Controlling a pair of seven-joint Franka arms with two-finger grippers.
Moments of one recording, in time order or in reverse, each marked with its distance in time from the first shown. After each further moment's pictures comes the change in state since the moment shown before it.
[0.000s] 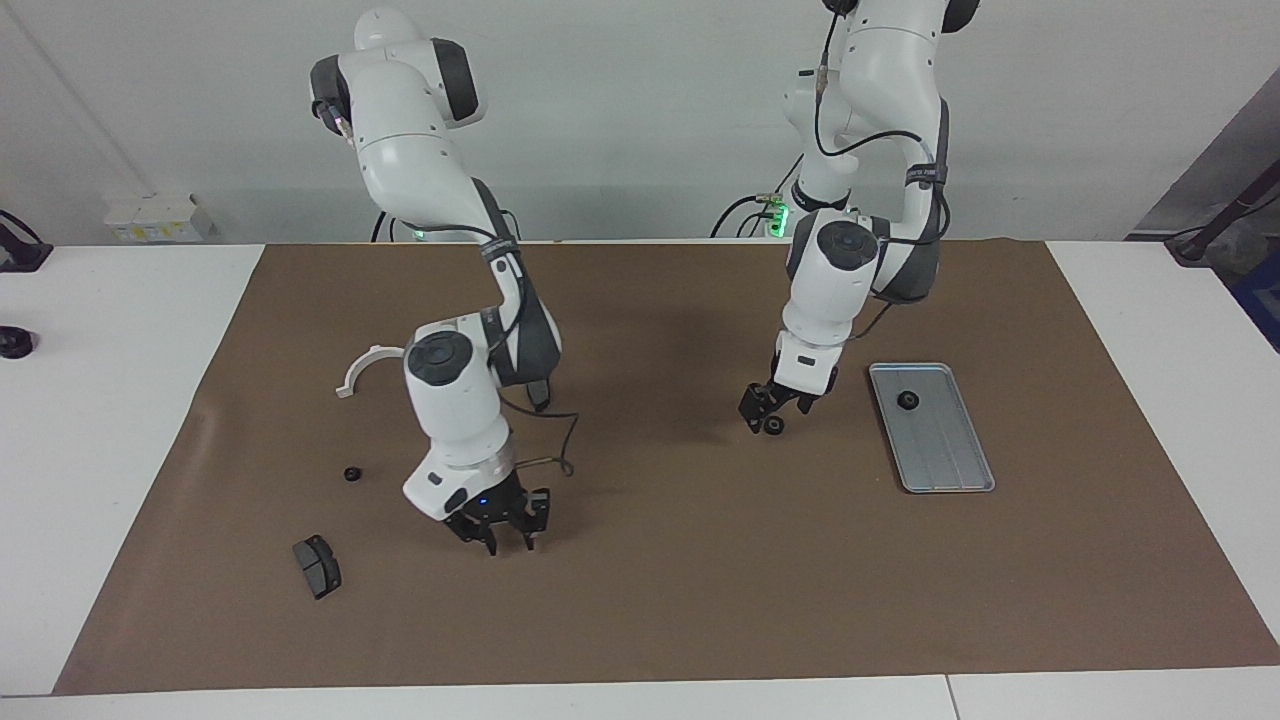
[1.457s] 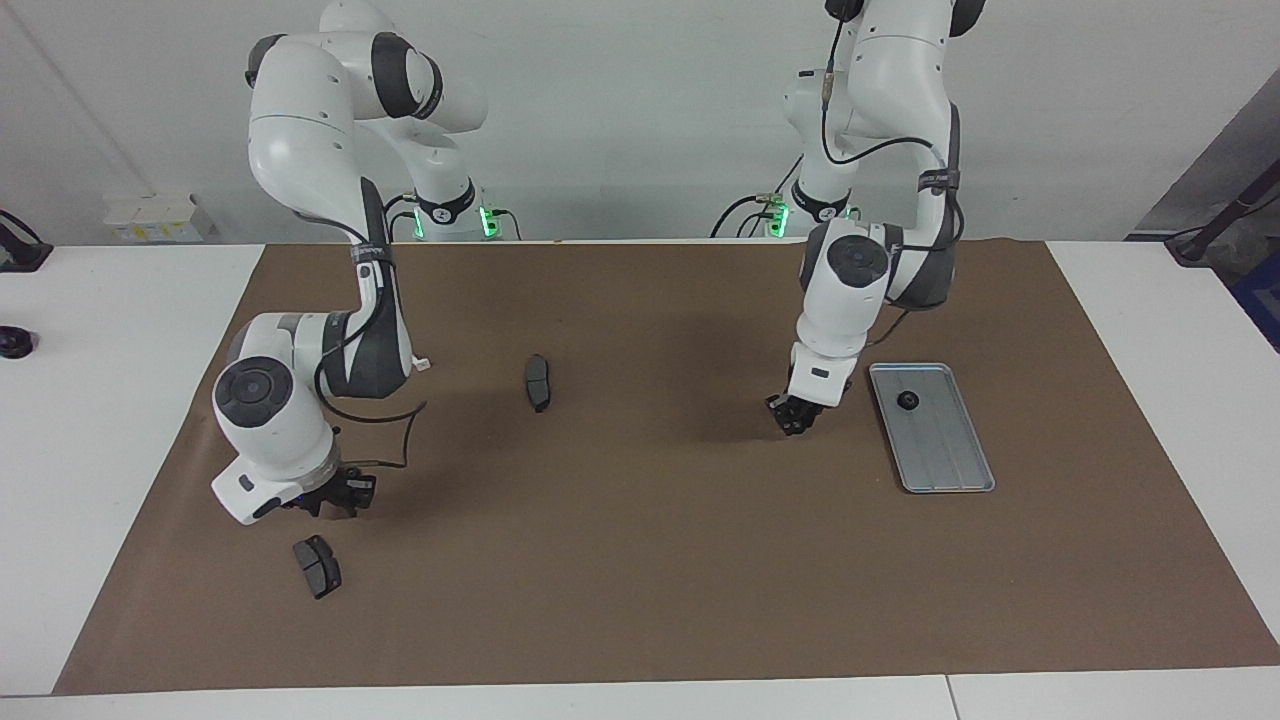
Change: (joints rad) left arm 0.076 -0.098 0.020 0.041 0.030 -0.177 0.059; right arm -0.157 -0.077 -0.003 -0.009 -0.193 -0.350 -0.036
